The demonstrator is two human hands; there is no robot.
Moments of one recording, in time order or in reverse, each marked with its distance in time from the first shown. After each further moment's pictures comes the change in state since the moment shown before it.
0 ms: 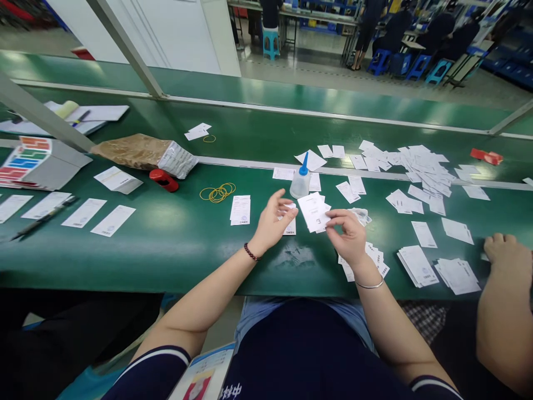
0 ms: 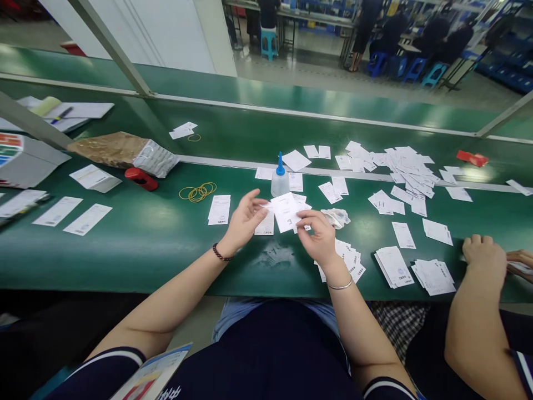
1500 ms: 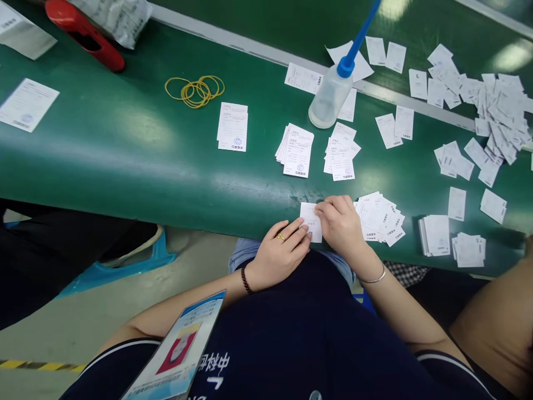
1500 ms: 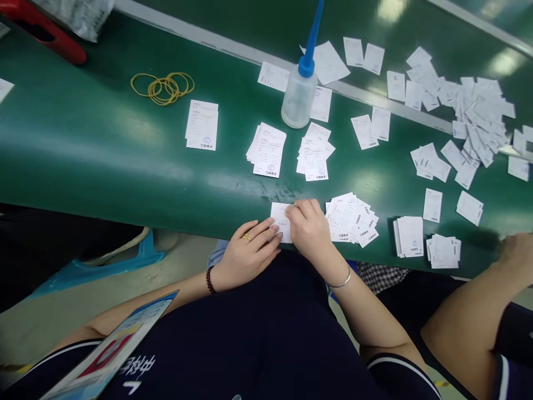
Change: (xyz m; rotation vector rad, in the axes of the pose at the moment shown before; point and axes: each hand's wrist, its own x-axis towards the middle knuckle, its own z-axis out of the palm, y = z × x) left_hand -0.166 -0.017 0.027 0.811 -0.189 0.547; right_hand -0.064 -0.025 0.006 -0.309 -0.538 -0.105
